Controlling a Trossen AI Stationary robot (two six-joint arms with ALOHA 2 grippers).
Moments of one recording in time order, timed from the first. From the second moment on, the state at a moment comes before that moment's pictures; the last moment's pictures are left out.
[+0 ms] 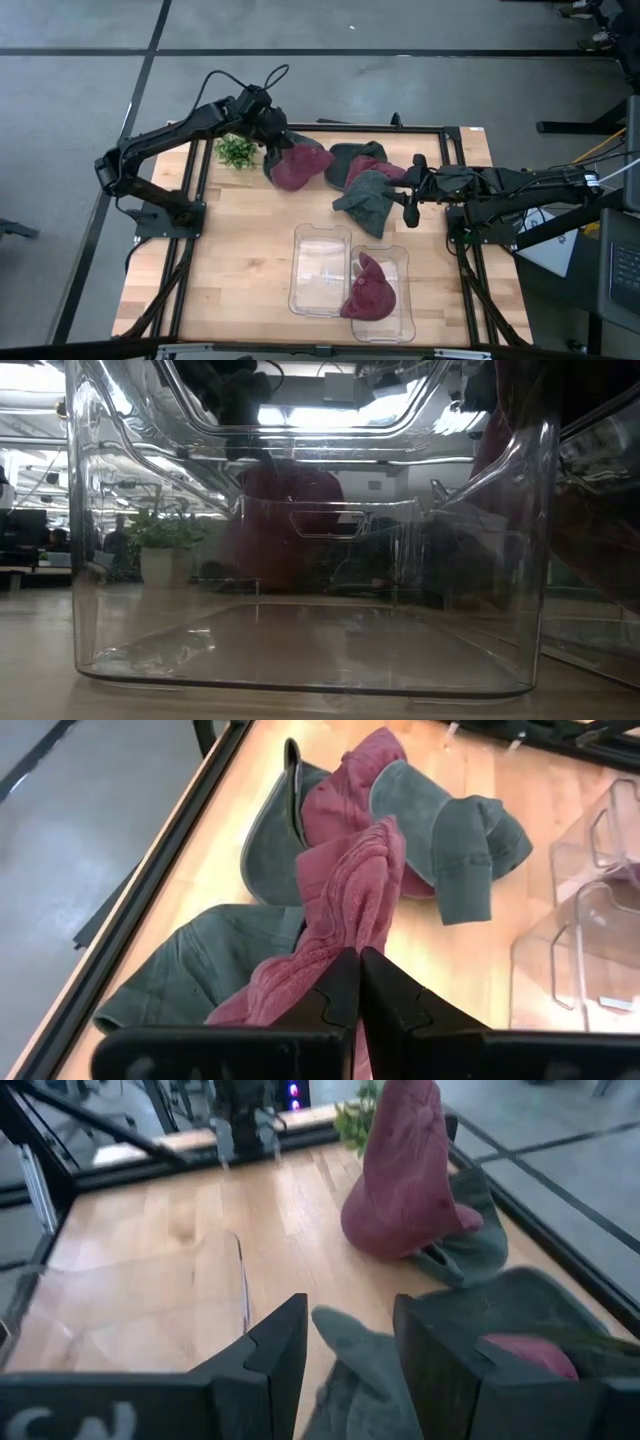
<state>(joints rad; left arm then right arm) 0.60 1.36 1.24 -0.65 0.33 0.16 0.08 0.81 0.76 -0.36 0.29 0.22</state>
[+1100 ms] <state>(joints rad) 0.55 1.31 1.25 -0.58 0.40 0.19 0.07 0.93 0.76 -0.05 0.34 0.04</state>
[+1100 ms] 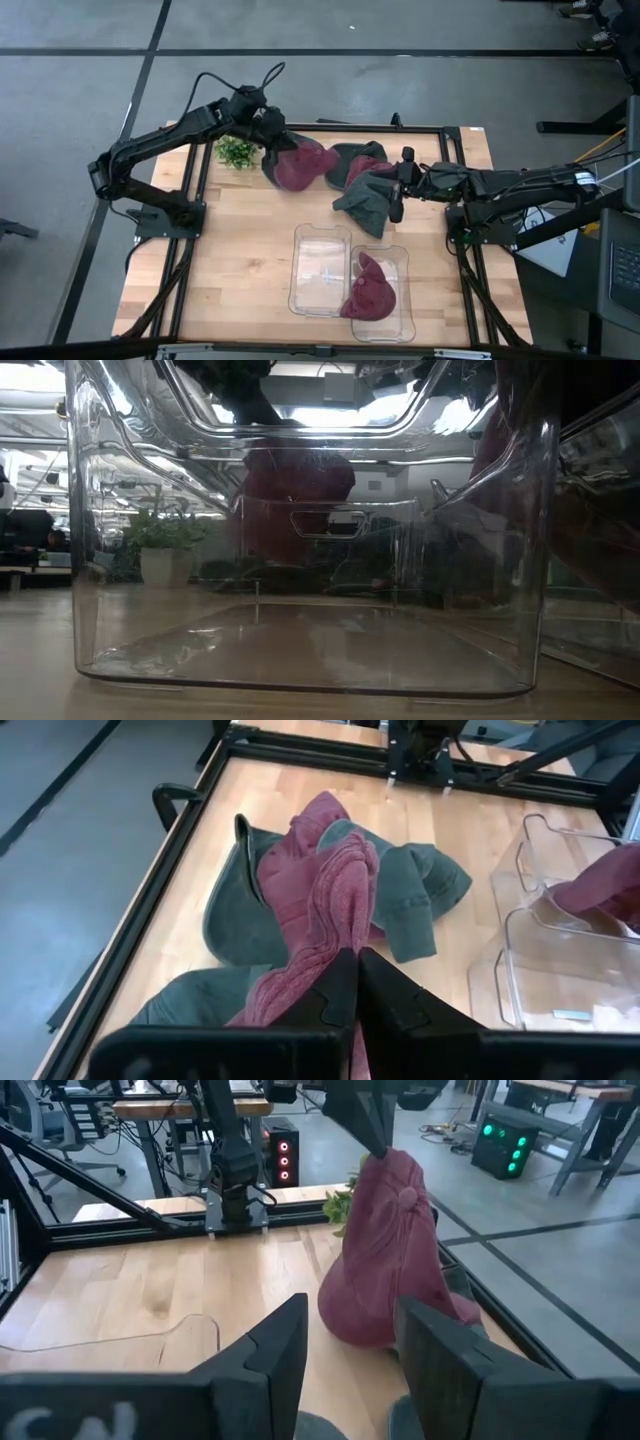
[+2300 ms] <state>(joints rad) 0.39 1.27 1.25 -0.58 0.38 0.20 0.07 1.19 0.76 0.23 0.37 0.04</state>
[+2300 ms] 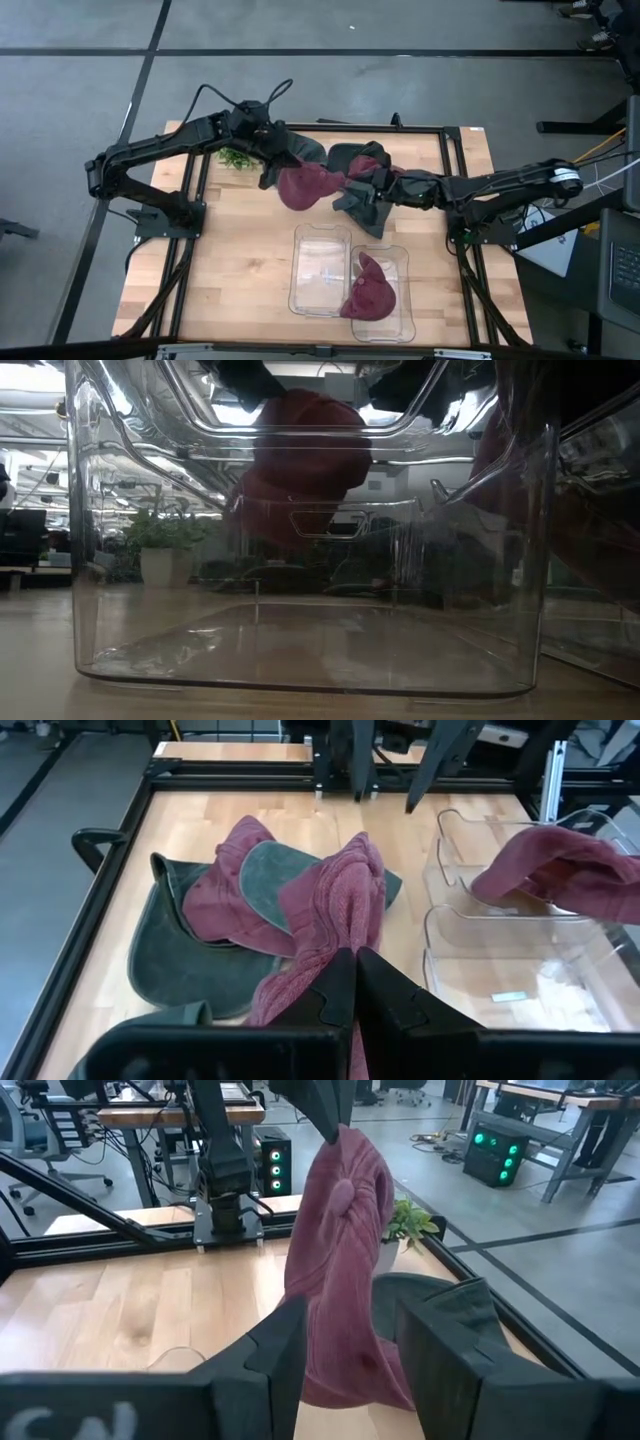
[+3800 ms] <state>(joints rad) 0.37 1.27 1.25 -0.57 0.39 0.21 -0.02 1.32 0.76 0.39 0.22 0.05</state>
